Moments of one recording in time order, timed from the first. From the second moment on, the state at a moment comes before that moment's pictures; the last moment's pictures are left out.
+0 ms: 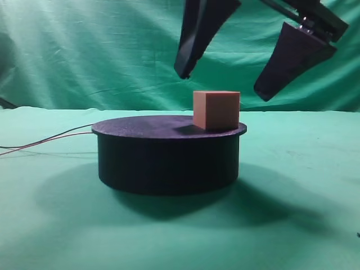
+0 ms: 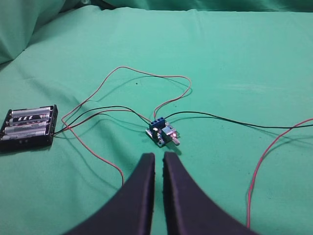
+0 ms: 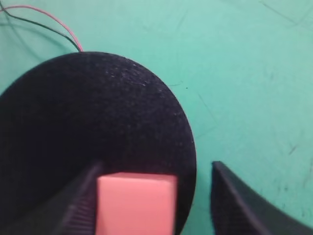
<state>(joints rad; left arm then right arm) 0.03 -0.02 0.03 0.09 0.36 -0.08 0.66 1.60 -0.82 0.39 0.33 -0.22</state>
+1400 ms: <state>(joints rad) 0.03 -0.02 0.03 0.09 0.36 -0.08 0.40 1.45 -0.59 0.11 0.41 0.05</state>
